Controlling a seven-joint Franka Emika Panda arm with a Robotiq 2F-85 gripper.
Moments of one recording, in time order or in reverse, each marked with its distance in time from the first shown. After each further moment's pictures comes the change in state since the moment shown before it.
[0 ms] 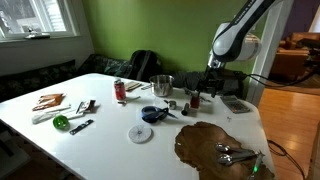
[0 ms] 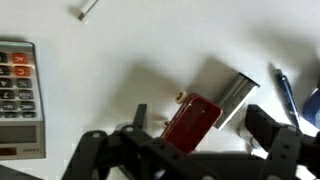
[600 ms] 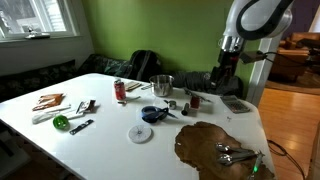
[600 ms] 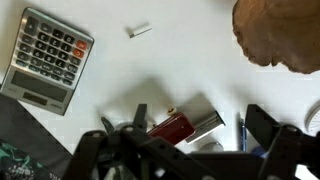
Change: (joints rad) arm 0.053 -0.327 -0.045 -0.194 -0.179 -0.176 -0.211
